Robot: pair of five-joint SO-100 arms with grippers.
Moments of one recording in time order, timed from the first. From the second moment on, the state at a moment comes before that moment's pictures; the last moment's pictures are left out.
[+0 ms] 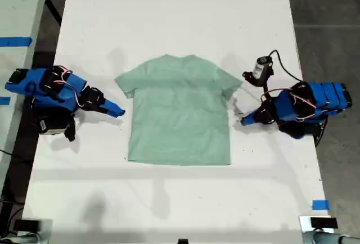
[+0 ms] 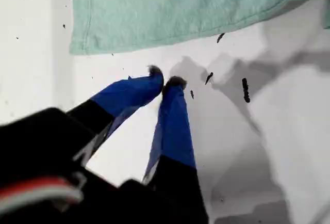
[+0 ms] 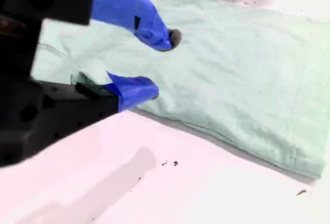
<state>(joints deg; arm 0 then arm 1) 0.1 200.4 182.1 60.7 -9.2 -2.5 198.1 176.7 70.8 -43.9</state>
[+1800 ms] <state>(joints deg) -48.6 117.0 100.0 86.0 36.6 38.7 120.0 91.0 93.8 -46.3</state>
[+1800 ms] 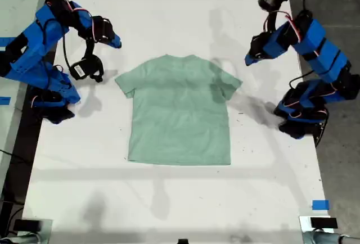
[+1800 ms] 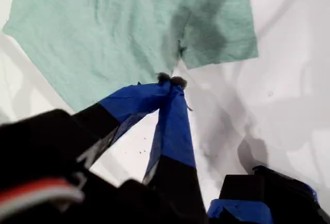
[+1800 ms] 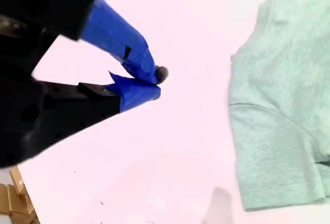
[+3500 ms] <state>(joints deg) -43.9 117.2 107.7 83.8 33.1 53.6 83.3 109.2 63.6 -70.8</state>
